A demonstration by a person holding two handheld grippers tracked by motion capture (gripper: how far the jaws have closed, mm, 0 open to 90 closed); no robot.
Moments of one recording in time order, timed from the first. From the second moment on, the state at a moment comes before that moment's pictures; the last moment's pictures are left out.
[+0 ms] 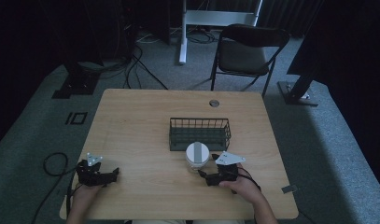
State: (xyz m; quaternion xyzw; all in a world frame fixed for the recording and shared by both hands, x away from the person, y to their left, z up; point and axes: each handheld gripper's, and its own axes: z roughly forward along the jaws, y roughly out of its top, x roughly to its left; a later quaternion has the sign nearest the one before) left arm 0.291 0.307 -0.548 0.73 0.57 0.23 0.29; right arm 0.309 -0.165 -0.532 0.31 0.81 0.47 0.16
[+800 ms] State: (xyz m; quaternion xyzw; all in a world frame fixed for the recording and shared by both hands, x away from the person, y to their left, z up) left arm 0.291 0.307 -0.548 0.73 0.57 0.23 0.29; right arm 0.314 -0.143 -0.531 0.30 0.79 0.52 0.16
